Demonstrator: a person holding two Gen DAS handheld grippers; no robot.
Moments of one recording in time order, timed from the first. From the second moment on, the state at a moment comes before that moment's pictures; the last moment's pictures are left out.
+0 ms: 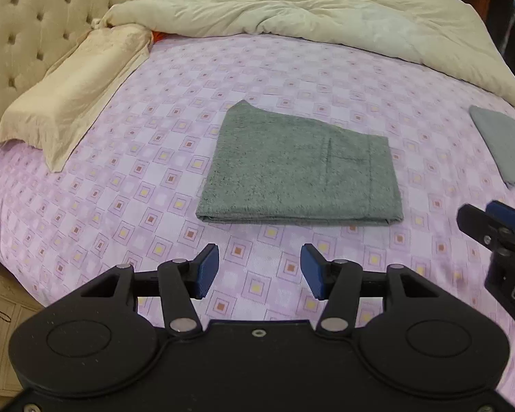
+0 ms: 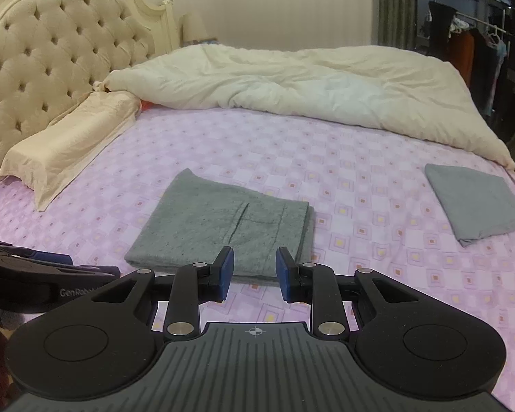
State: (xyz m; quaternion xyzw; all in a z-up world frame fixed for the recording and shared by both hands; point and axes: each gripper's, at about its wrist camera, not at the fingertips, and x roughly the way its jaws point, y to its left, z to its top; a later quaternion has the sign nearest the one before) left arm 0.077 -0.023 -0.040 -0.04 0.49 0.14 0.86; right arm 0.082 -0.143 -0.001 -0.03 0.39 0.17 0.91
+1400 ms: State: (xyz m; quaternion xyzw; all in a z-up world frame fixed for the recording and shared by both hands) left arm 0.048 -0.052 -0.032 -0.03 0.47 0.12 0.87; right arm 0.051 -0.153 0.003 -0.02 0.36 0.18 0.92
